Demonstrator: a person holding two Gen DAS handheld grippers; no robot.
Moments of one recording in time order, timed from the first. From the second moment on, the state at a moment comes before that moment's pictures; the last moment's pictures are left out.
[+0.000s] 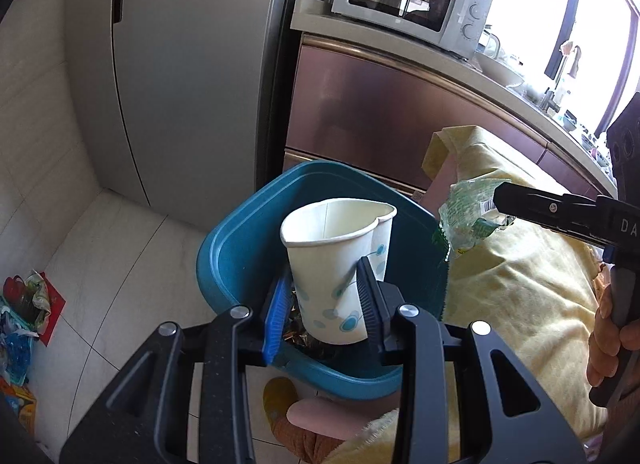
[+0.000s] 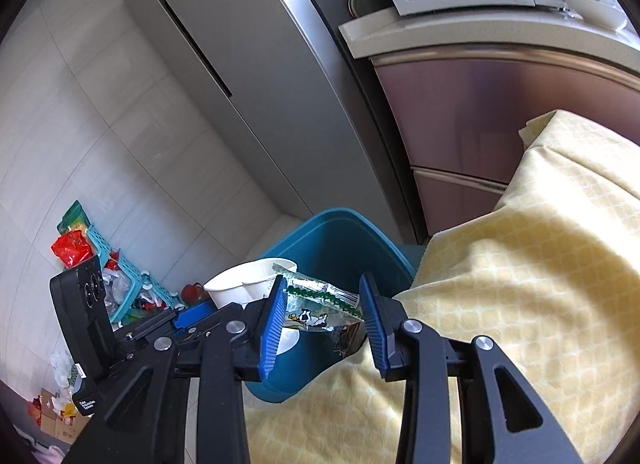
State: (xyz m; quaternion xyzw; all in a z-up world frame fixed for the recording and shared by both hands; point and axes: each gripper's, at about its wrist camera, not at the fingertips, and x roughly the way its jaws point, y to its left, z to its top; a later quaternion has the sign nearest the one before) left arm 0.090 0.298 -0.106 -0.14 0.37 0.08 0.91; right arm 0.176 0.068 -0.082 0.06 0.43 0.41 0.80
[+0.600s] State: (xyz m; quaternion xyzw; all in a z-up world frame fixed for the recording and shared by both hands) left arm 0.116 0.304 -0.144 -0.16 0.41 0.08 0.89; right arm 0.188 0.089 -0.109 0.05 0.47 0.40 0.78
